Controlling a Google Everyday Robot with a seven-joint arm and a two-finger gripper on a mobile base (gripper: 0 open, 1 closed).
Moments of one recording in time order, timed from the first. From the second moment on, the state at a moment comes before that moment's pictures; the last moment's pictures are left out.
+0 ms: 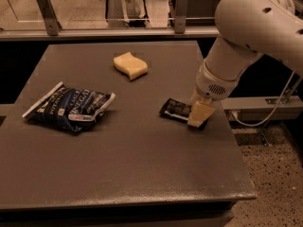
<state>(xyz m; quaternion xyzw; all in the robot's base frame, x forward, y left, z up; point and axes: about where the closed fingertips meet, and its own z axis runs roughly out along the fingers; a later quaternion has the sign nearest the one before) 0.500 -0.132 0.831 -0.60 0.79 0.06 0.11</state>
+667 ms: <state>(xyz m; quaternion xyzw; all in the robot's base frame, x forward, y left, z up) 0.502 -0.137 0.852 -0.60 0.78 0.07 0.13</state>
